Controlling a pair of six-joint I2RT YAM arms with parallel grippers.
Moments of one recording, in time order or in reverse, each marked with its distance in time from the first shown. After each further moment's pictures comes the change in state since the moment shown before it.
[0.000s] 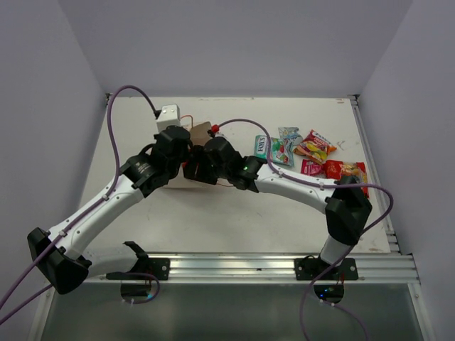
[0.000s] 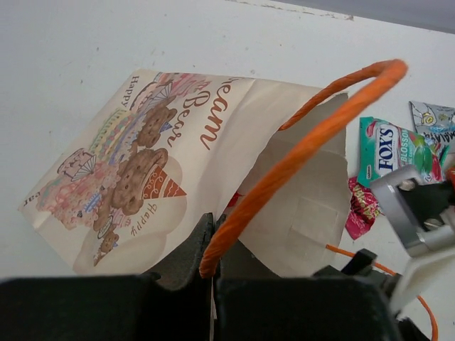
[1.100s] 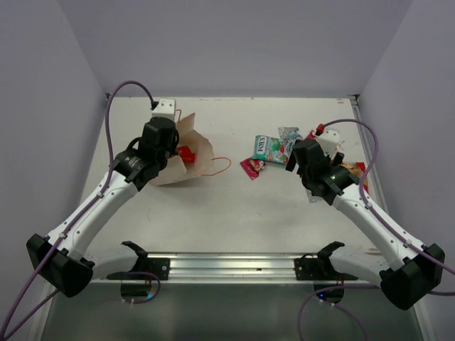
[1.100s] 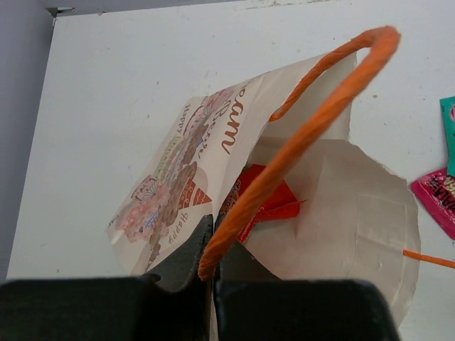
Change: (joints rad) left arm 0.141 -0.011 0.004 0.016 0.084 0.331; right arm -0.434 -0.675 -0.388 -0.505 0.663 -0.422
